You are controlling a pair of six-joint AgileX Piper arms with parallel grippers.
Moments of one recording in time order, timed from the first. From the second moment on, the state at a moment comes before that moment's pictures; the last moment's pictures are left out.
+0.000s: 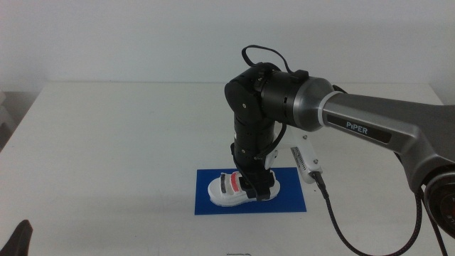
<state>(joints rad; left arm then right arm) 0.01 -0.01 0.03 -0.01 0.18 0.07 0.72 2.18 -1.78 -0.09 1.14 2.12</state>
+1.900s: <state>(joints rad) 0.01 -0.01 0.03 -0.01 0.18 0.07 0.31 0.64 -0.87 -0.27 0.70 0.12</state>
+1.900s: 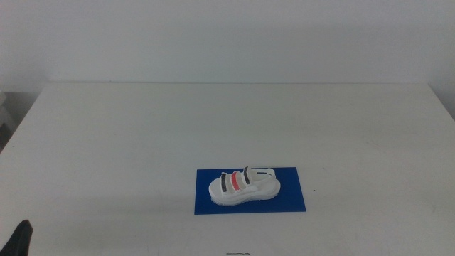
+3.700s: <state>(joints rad) 0.01 -0.01 0.03 -0.01 0.18 0.07 0.19 -0.01 0.03 0.00 0.19 -0.33</state>
